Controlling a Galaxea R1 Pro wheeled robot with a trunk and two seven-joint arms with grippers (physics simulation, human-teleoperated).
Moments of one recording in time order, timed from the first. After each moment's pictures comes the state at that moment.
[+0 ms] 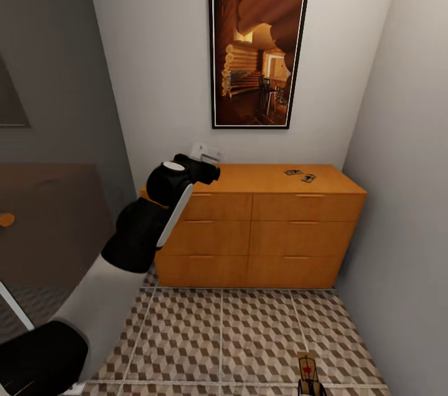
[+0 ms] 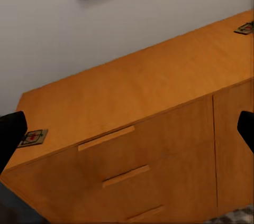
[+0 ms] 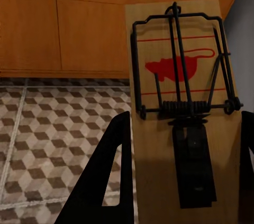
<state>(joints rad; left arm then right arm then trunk) -1.01 -0.12 -0.43 -1.43 0.03 1.02 0.15 -0.29 0.14 0.10 -0.03 0.24 -0.93 -0.58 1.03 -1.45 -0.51</state>
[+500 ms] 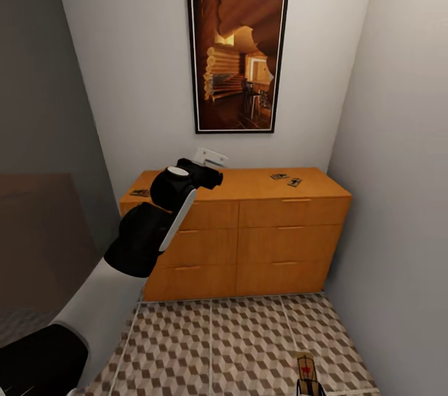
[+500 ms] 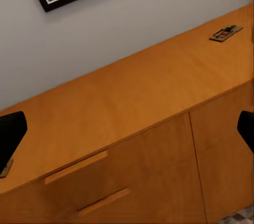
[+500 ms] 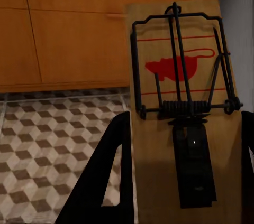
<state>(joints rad) -1.00 -0.13 -0.45 -1.42 0.03 1.02 0.15 -0.29 0.14 0.10 -0.03 0.24 -0.93 -0.58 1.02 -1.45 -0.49</state>
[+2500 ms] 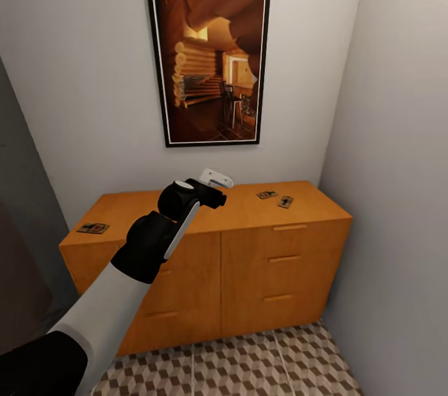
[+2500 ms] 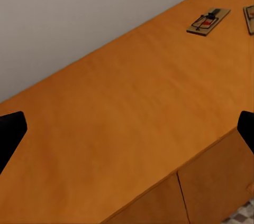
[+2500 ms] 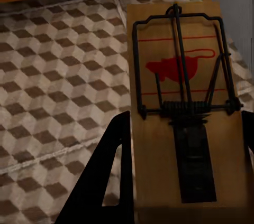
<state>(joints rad) -0.96 -0.12 -0.46 -1.30 0.03 1.01 0.05 -0.16 0.15 0.09 -0.02 -0.08 -0.65 -0.31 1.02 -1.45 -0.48</state>
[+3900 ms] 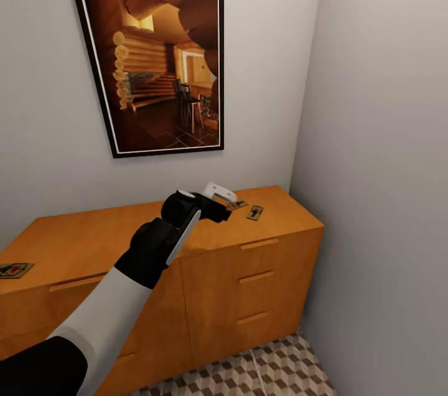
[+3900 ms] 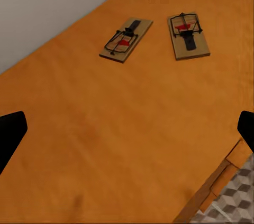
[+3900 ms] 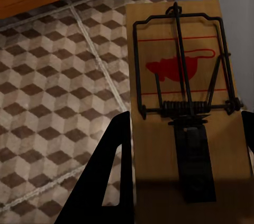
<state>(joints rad) -0.93 -0.12 -0.46 -1.22 0.03 1.01 -0.07 -0.16 0.15 0.09 -0.02 -0.10 -0.62 -0.30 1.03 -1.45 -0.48</state>
